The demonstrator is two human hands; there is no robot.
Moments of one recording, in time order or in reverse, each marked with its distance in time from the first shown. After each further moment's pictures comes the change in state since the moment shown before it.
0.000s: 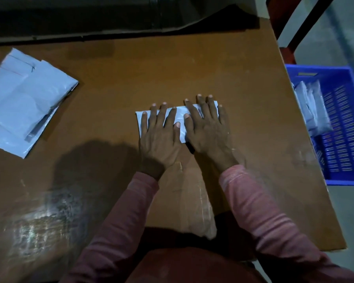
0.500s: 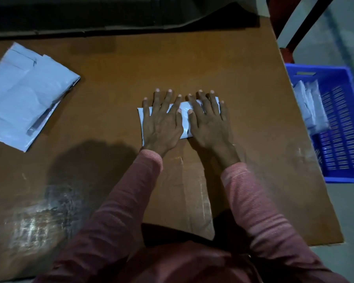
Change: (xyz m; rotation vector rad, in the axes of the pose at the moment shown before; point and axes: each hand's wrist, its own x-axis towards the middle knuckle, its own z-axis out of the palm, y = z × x) left_hand 0.028 -0.004 0.010 0.083 -0.049 0.026; right_hand 0.001 0.005 0.003 0.098 0.022 -0.002
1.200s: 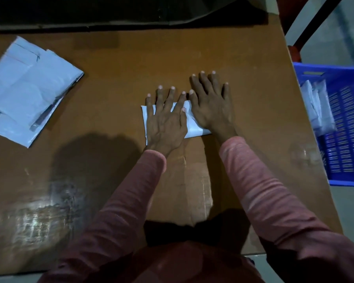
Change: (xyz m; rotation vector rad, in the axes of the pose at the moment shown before) left_hand 0.001 0.000 0.007 0.020 0.064 0.008; right_hand 0.061 -0.001 0.001 -0.118 -0.091 0.002
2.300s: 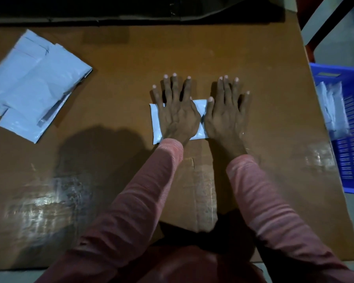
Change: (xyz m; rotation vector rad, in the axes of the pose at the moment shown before) left_hand 0.024 0.017 -0.009 0.018 0.030 -0.182; right_hand -0.030 -0.003 0.013 0.032 0.236 0.120
